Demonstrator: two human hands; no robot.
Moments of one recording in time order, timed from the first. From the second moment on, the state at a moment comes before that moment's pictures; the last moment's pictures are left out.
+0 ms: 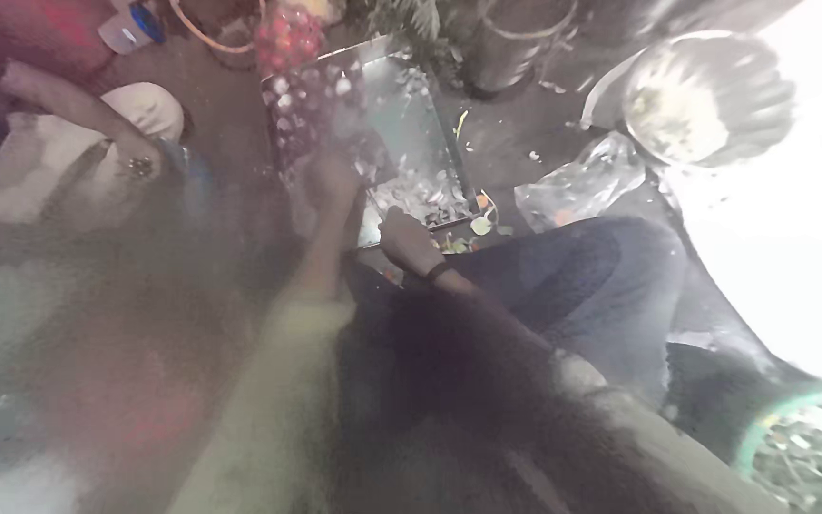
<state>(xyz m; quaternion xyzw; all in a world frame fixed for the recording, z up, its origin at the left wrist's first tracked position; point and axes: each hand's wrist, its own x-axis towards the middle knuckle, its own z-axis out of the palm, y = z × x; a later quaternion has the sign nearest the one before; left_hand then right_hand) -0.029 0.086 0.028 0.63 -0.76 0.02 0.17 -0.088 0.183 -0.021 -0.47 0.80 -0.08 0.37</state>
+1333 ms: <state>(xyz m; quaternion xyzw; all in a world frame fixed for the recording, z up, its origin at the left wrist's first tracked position) -0.040 0.104 0.056 0.63 -0.75 0.06 0.16 -0.093 0.213 -0.016 -0.45 0.82 -0.09 0.34</state>
